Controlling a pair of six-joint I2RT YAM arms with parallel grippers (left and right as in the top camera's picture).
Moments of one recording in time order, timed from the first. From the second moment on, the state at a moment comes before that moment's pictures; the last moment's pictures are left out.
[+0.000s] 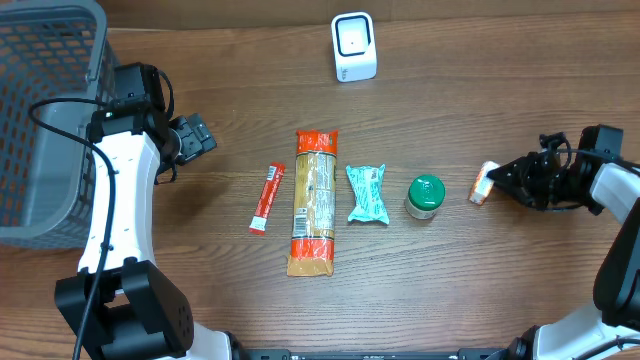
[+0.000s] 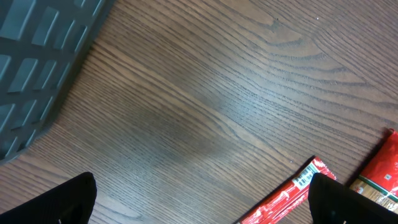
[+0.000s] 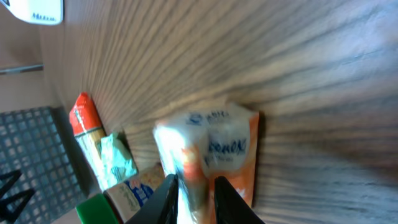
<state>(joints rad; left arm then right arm) 0.20 1.68 1.45 -1.01 -0.09 -0.37 -0.34 1.82 0.98 -0.55 -0.78 0.25</state>
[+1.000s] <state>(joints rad) 0.20 1.68 1.45 -1.01 -0.09 -0.37 -0.34 1.81 1.09 -0.80 -0.56 0.15</state>
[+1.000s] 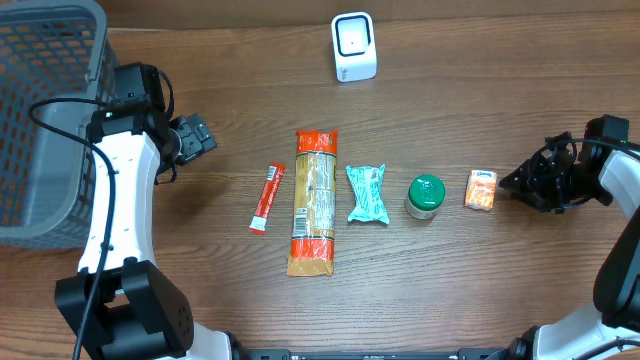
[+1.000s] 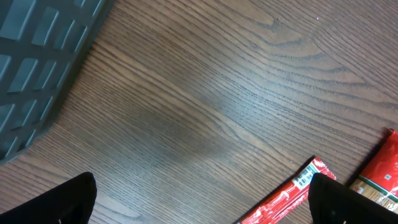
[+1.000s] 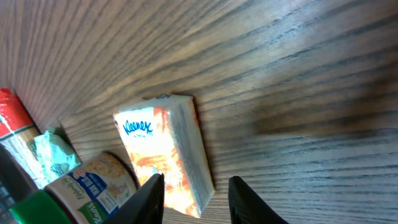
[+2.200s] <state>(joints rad) 0.20 1.68 1.45 -1.01 -0.09 -0.37 -0.27 1.81 0.98 -0.65 -0.59 0.09</state>
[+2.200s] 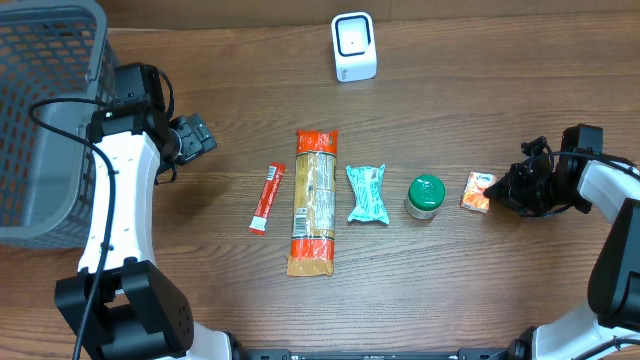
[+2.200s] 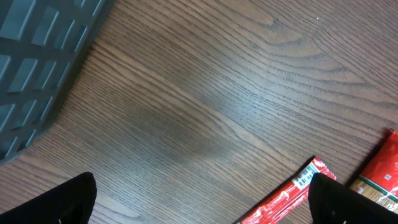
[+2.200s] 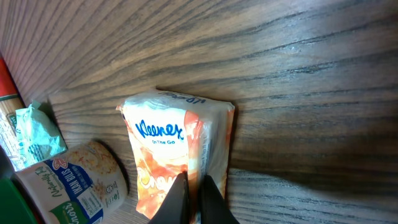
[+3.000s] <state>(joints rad) 0.20 1.59 1.45 -1.09 0.33 -0.19 -0.27 1.81 0.98 -0.65 -0.59 0.09</state>
